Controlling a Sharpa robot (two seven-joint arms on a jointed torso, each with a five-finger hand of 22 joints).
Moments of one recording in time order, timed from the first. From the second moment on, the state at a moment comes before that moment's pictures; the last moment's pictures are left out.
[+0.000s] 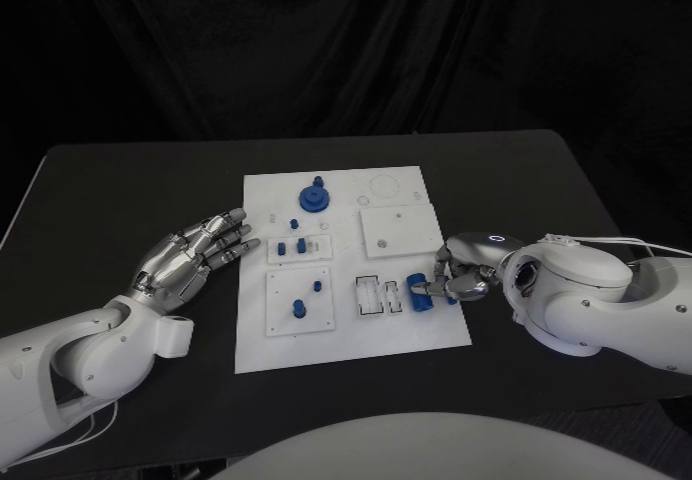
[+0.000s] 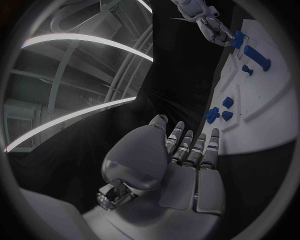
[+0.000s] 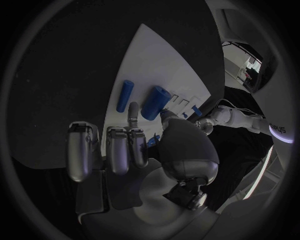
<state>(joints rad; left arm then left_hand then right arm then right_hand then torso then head) 1.09 -1.02 -0.21 1.60 0.05 0.07 0.67 1.43 0.26 -0.13 0.20 0.54 0.52 0.15 0.07 0.10 0.17 0.15 0.30 0.05 0.16 0.26 0.16 0.04 0.10 0.24 0.29 0.07 0.36 1.22 -1.20 -0.25 2.02 -1.53 -0.21 -0.60 0.91 -0.02 0.04 0.30 0.23 0.82 0.05 0.67 0.62 1.47 -0.02 1.57 1.31 1.47 -0.07 1.57 1.31 0.03 1.47 0.04 1.47 1.31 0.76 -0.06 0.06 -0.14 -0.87</state>
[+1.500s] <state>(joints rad) 1.07 -1.01 -0.21 1.59 0.05 0.08 0.65 1.43 0.26 -0.13 0.20 0.54 0.52 0.16 0.07 0.10 0.17 0.15 0.30 0.05 0.16 0.26 0.16 0.04 0.10 0.24 0.29 0.07 0.36 1.20 -1.15 -0.25 2.01 -1.43 -0.25 -0.58 1.15 -0.07 0.08 0.27 0.86 0.89 0.05 0.63 0.62 1.47 -0.03 1.57 1.31 1.46 -0.08 1.57 1.31 0.03 1.47 0.03 1.51 1.31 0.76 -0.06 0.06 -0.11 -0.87</state>
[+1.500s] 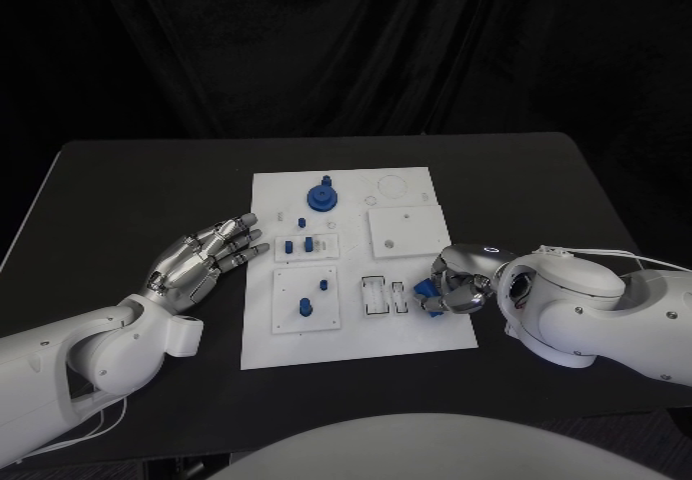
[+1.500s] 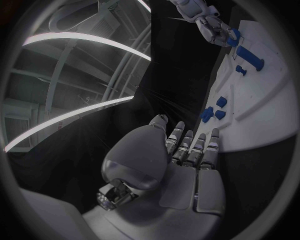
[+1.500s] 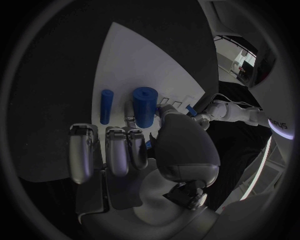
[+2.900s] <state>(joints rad) 1.07 -1.00 -0.21 1.58 0.05 0.08 0.65 1.43 0.26 -0.12 0.19 0.55 0.51 0.16 0.07 0.10 0.17 0.15 0.30 0.05 0.16 0.26 0.16 0.04 0.10 0.24 0.29 0.07 0.36 1.22 -1.01 -0.25 1.97 -1.15 -0.37 -0.51 0.93 0.04 0.02 0.29 0.28 0.87 0.04 0.63 0.69 1.46 -0.03 1.57 1.31 1.46 -0.08 1.57 1.31 0.03 1.47 0.03 1.45 1.31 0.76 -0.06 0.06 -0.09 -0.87</state>
